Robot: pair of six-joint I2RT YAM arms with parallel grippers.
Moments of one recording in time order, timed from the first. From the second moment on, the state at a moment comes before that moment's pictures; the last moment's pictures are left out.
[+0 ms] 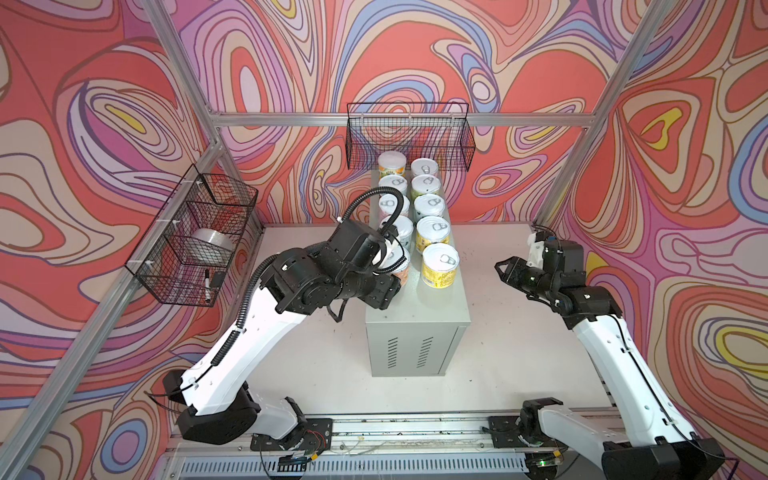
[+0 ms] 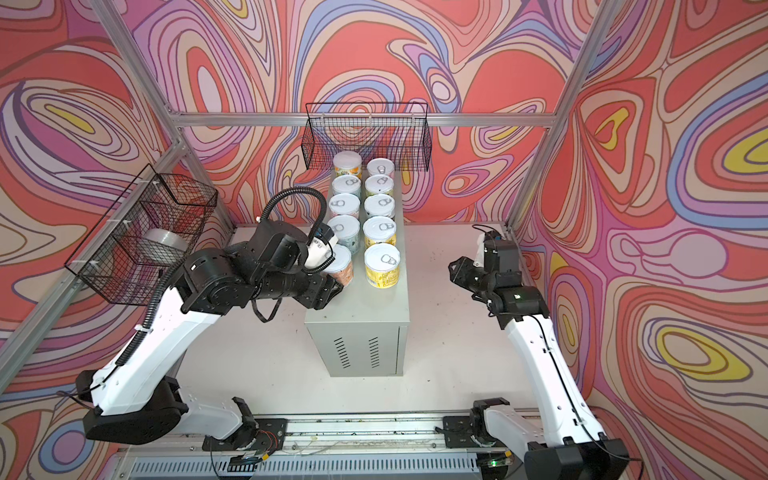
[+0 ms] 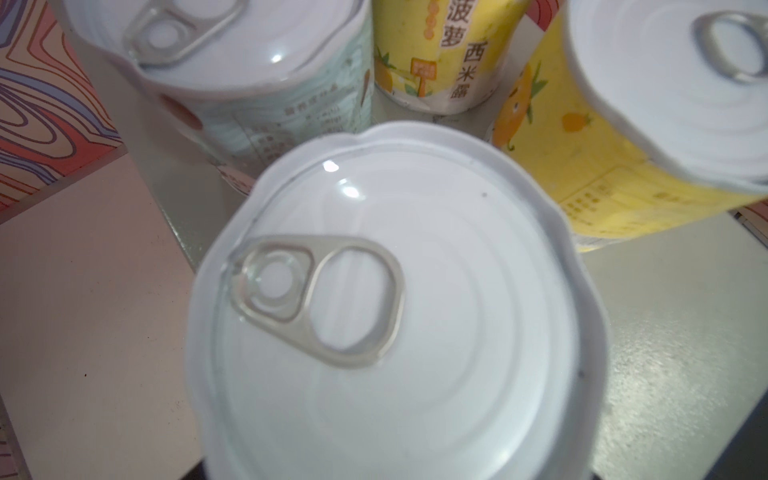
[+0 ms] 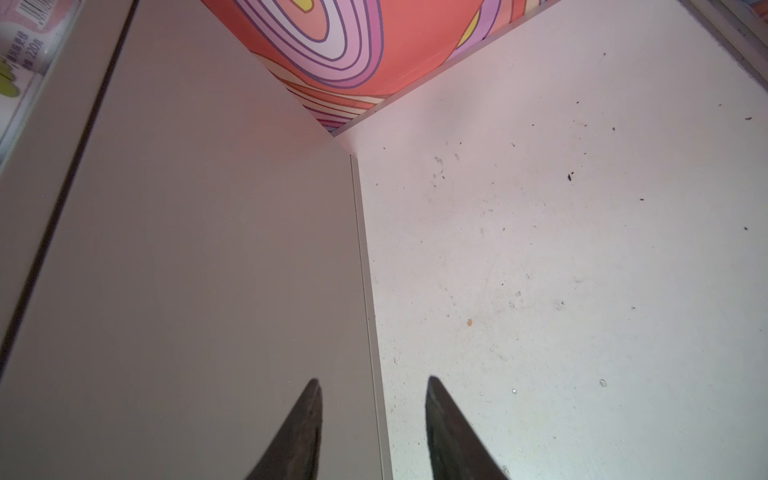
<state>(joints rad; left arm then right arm) -0.85 1.43 1.96 -1.34 -0.12 -0.21 0.08 1.08 1.15 -0.69 -0.19 0.54</state>
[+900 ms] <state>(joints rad) -0.85 1.43 1.93 -1.28 -0.08 -0.24 0.08 1.09 1.12 -0.65 -0.23 0.56</state>
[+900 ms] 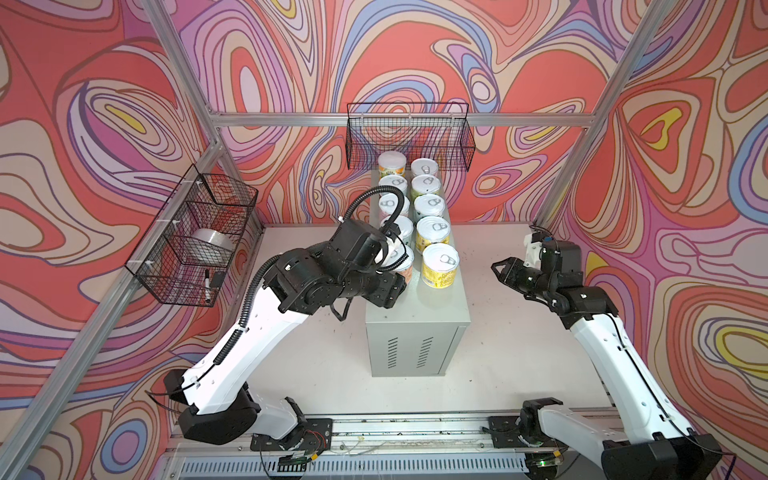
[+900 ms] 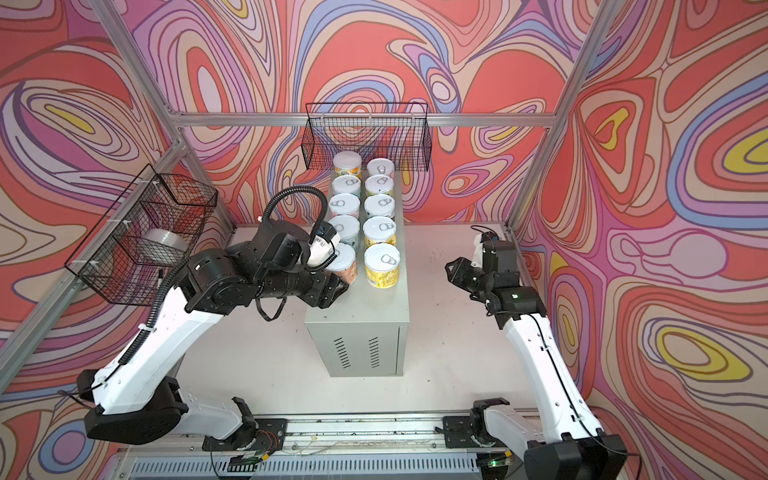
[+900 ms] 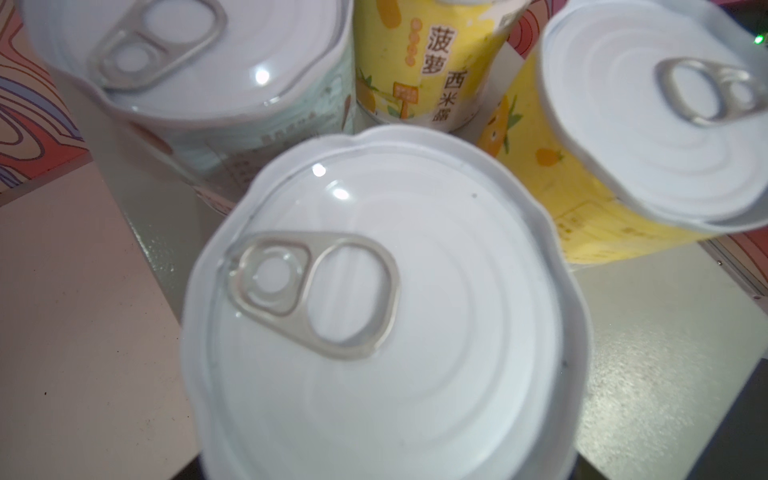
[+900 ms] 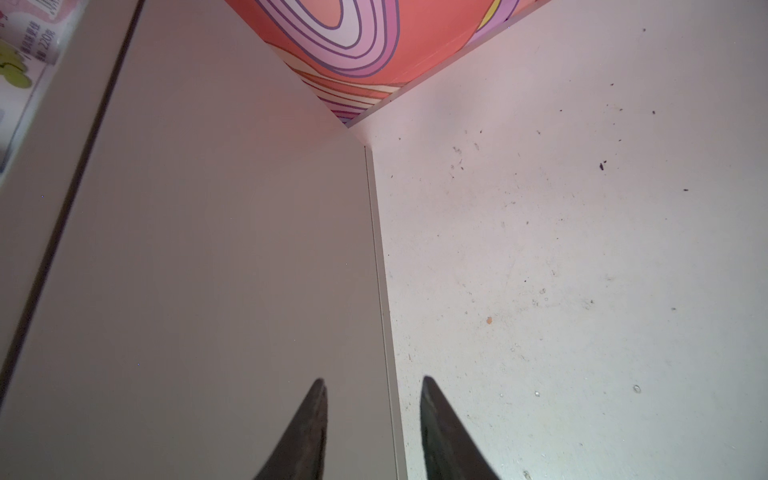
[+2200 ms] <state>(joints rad) -0.86 1.32 1.80 -1.19 -0.10 -0.25 0.08 1.09 1.10 -0.63 -0.26 0.56</state>
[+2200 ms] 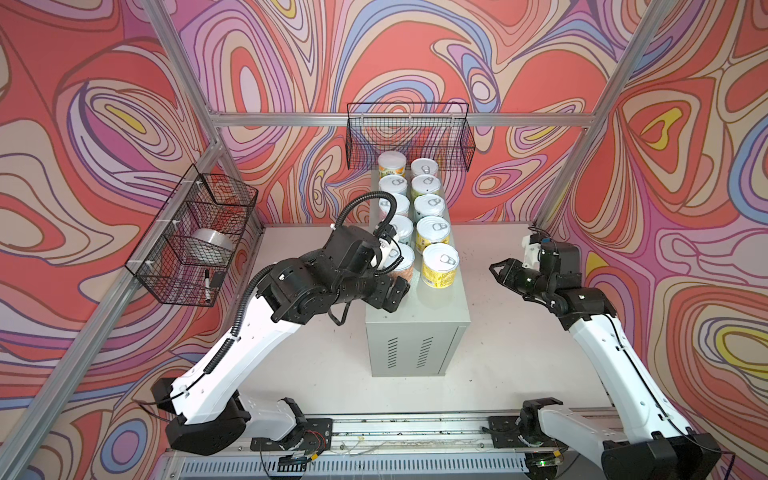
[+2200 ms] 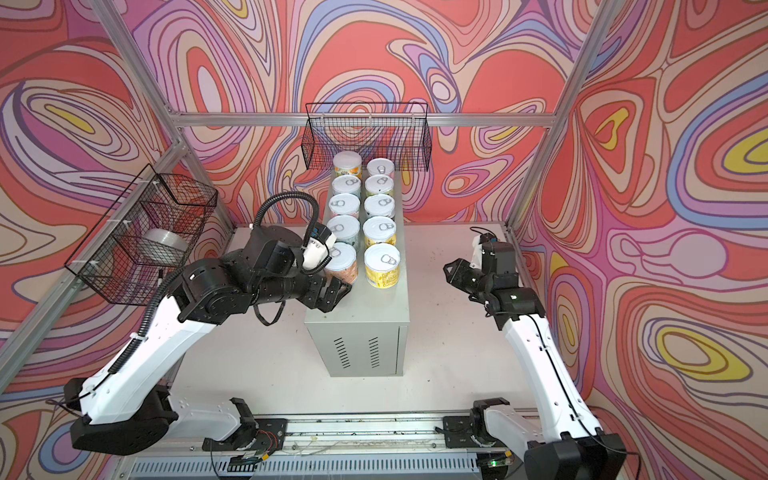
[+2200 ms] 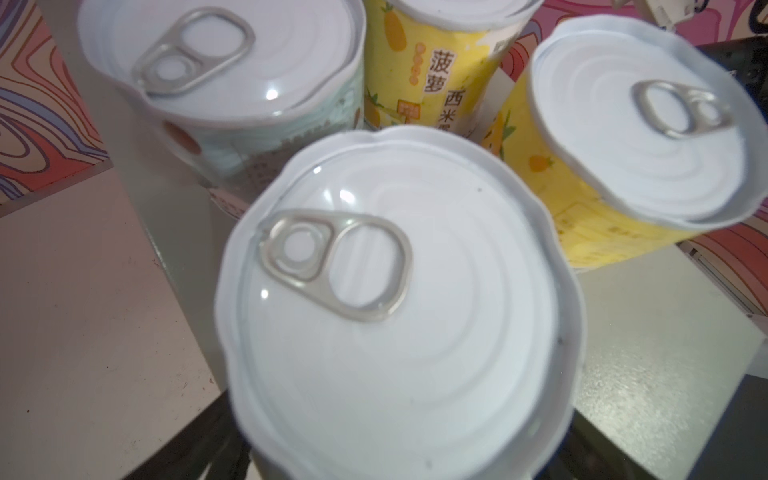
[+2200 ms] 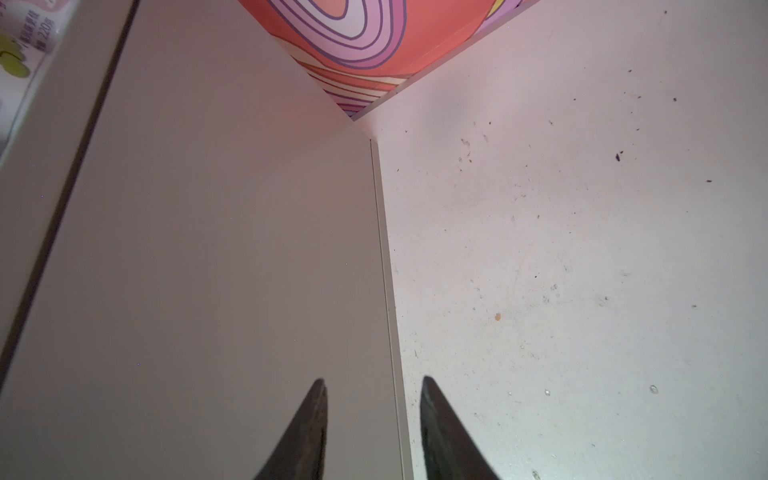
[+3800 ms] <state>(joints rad) 0.05 1.43 0.32 0.67 -0.14 -0.13 0.20 1.41 0.68 0.26 0.28 0.12</state>
